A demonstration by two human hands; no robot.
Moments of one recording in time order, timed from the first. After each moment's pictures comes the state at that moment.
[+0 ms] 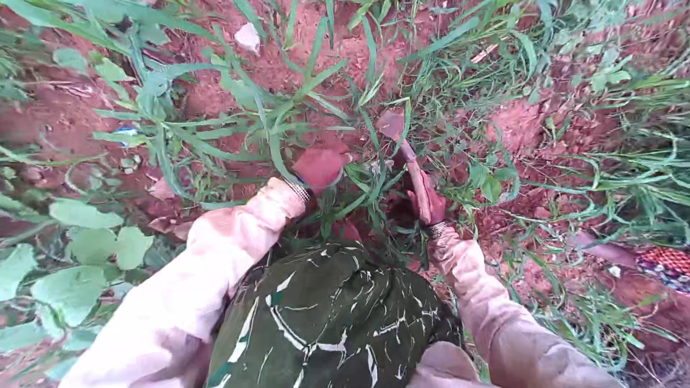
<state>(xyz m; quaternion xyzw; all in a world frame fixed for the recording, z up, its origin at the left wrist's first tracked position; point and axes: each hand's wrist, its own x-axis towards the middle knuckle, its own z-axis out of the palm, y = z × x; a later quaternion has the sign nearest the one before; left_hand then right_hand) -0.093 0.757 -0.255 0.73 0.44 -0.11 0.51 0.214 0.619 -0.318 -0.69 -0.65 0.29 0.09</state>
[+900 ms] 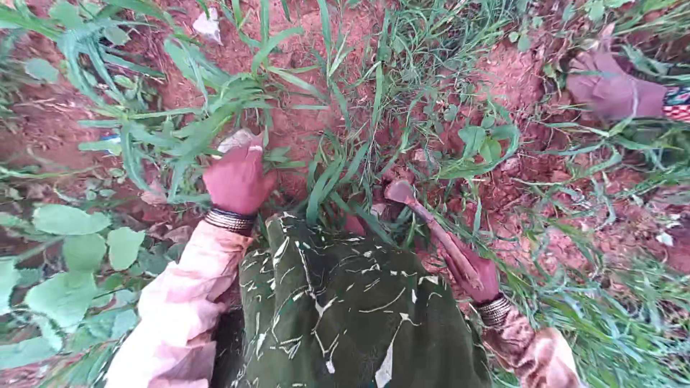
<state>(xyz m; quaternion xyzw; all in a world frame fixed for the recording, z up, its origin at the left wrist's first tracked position) -0.136 0.687 -0.230 0.69 0.67 -0.09 0.25 0.278 0.469 -0.207 -0.70 -0.65 0.29 0.02</state>
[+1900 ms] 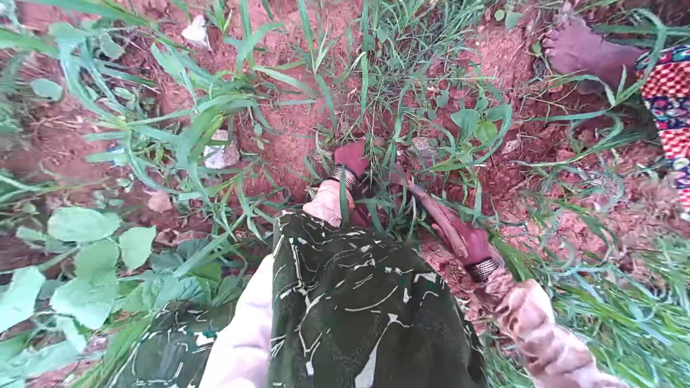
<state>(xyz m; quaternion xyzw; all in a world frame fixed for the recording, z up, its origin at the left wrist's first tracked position) 0.031 0.700 -0.310 0.59 0.57 -0.23 0.52 0.281 0.470 -0.243 -0.72 -0.63 0.29 -0.06</state>
